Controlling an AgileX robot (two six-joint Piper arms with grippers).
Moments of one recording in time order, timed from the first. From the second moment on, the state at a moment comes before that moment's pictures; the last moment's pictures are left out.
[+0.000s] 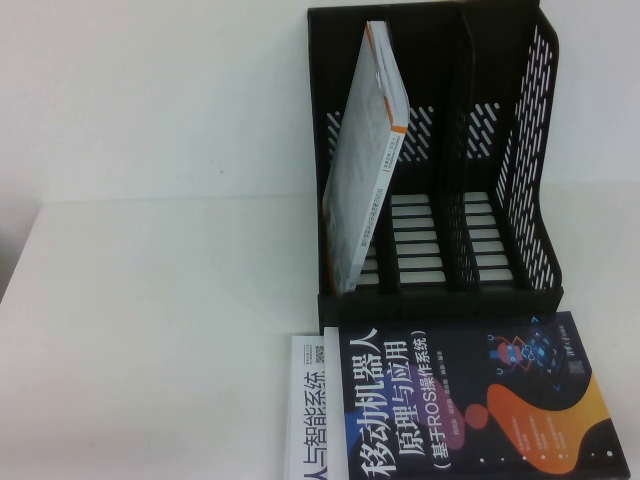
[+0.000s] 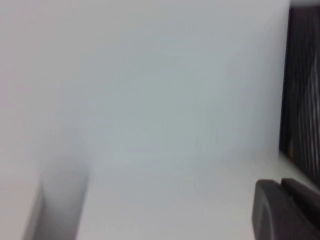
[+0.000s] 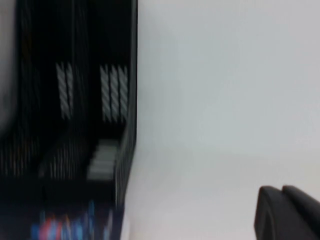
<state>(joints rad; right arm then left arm) 0.05 -0.01 0.03 -0.06 0.13 0.01 -0.10 -0.02 0.02 -0.02 0.07 -0.03</state>
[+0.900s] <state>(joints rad) 0.05 -0.01 0.03 -0.05 -0.50 0.33 -0.10 -0.02 0.02 -0.03 -0.52 -0.18</state>
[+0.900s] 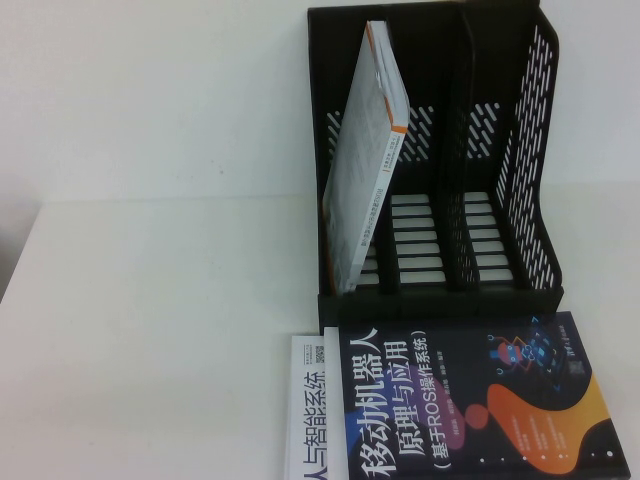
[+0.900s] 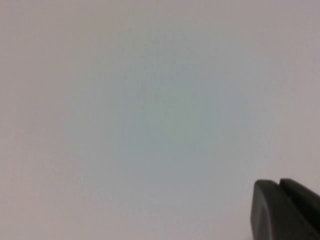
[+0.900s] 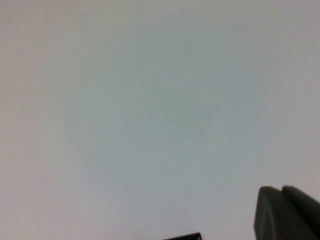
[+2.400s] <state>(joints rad) 0.05 1.12 -0.54 0.45 0.58 -0.23 -0.10 1.09 -0.43 -1.12 0.62 0.54</state>
